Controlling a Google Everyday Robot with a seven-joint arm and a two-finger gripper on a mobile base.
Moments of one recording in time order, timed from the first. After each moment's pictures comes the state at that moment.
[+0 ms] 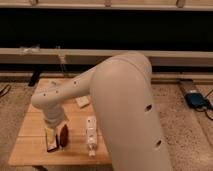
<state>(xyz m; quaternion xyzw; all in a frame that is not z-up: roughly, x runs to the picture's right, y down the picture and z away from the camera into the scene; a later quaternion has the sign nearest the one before) -0.243 0.215 0.741 -0.40 0.05 0.19 0.90</state>
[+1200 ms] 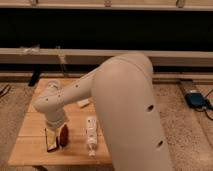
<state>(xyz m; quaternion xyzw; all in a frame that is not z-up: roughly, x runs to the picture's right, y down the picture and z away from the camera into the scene) -0.245 0.221 0.749 -0.38 0.03 0.20 0.90</state>
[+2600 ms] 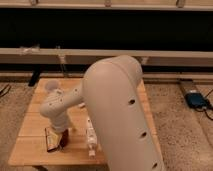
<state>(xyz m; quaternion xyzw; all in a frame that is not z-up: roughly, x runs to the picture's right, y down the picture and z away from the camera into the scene) -0.229 0.257 0.786 -0.39 0.10 0.26 0.87</state>
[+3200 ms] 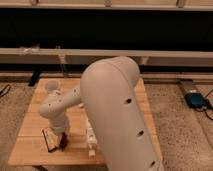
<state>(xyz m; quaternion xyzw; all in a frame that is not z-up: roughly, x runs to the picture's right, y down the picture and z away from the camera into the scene) -0.228 0.259 0.787 -0.40 0.10 0.26 0.87</state>
